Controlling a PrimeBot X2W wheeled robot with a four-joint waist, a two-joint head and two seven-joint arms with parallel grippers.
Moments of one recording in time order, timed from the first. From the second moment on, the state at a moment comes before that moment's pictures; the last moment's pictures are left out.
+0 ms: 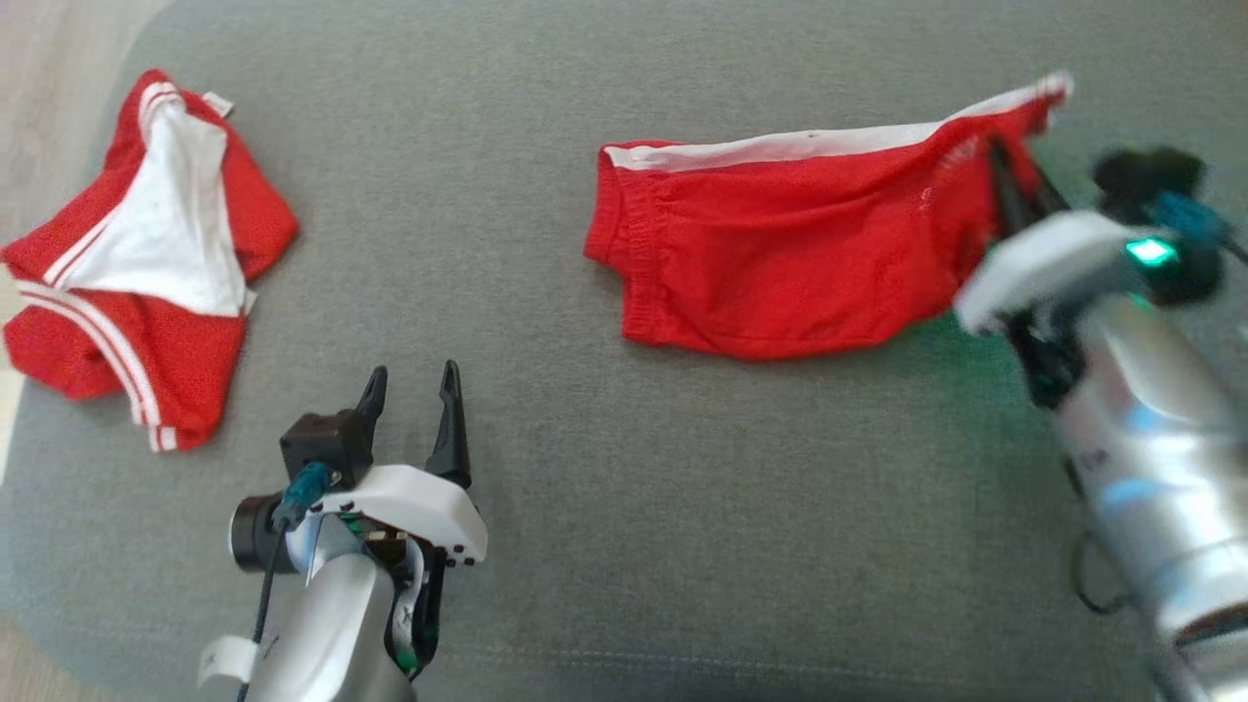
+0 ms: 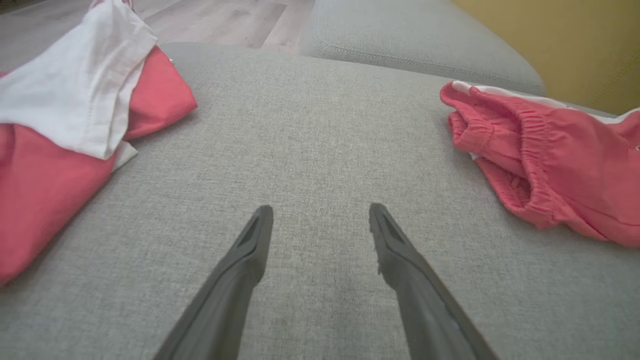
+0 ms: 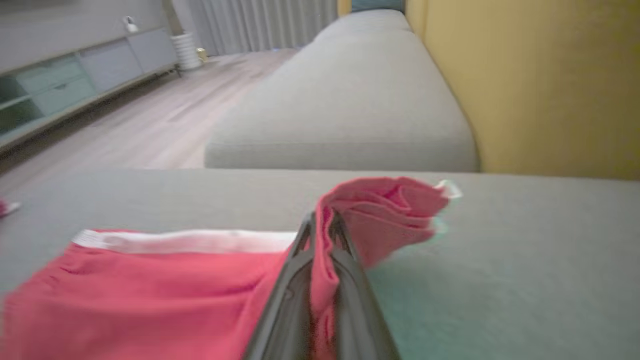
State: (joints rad) left arm -0.27 0.03 -0.30 0.52 -0.29 0.13 -0.26; right arm -0.81 -0.22 0.35 1.02 0.43 0.13 -0.22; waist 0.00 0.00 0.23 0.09
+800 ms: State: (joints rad) left arm -0.23 0.03 -0.37 0.52 -0.30 0.13 -0.26; right arm -0.69 -0.07 0.67 0.89 0.63 0.13 -0.23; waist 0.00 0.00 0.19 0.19
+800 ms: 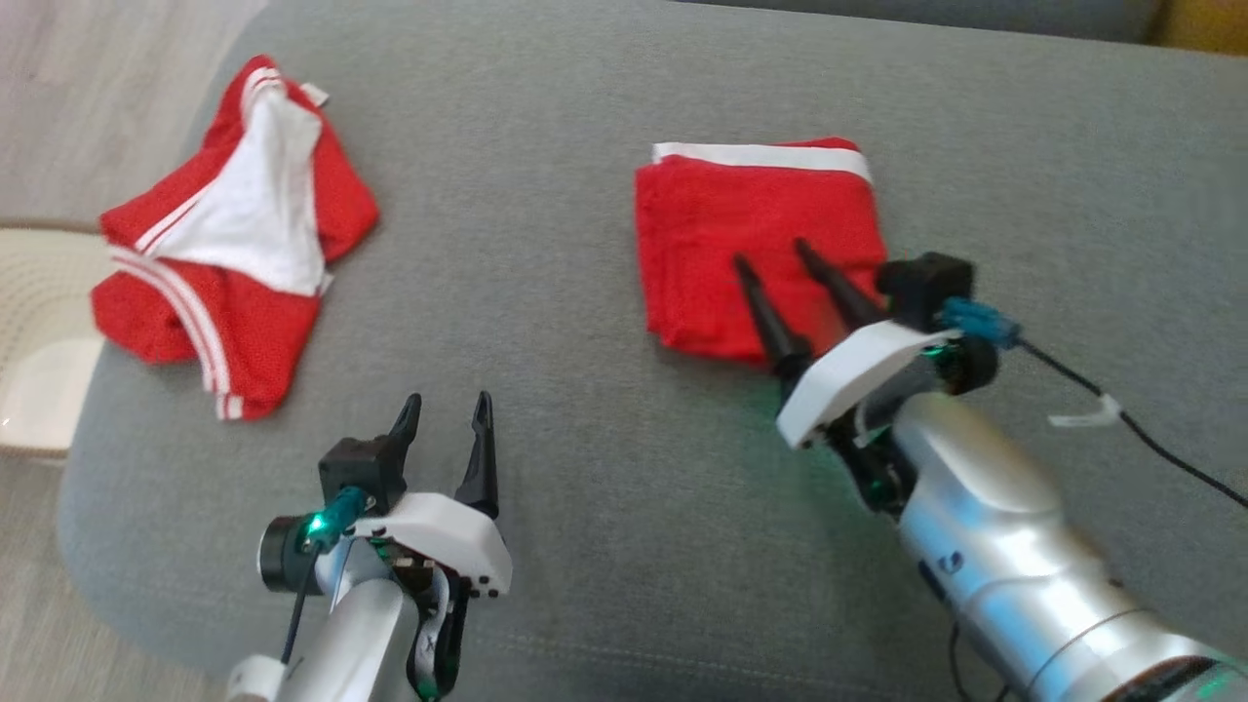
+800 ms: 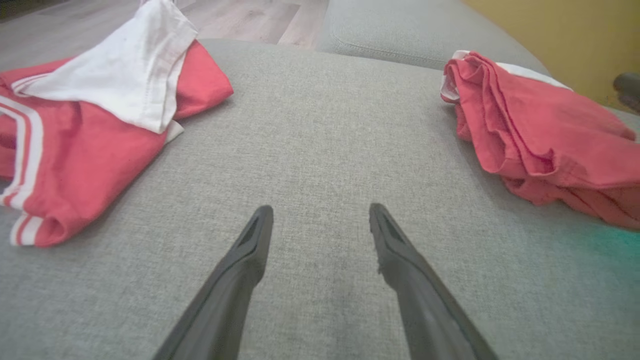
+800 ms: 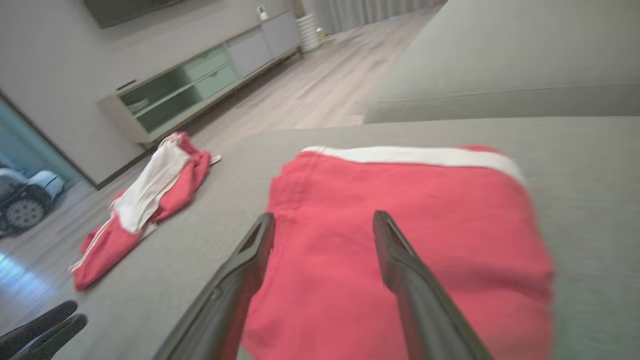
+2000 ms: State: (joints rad) left arm -0.10 0.03 -0.21 0.46 -0.16 0.15 -0.26; right arm -0.25 -0.05 0.06 0.58 0.21 0.13 -0.25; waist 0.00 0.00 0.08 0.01
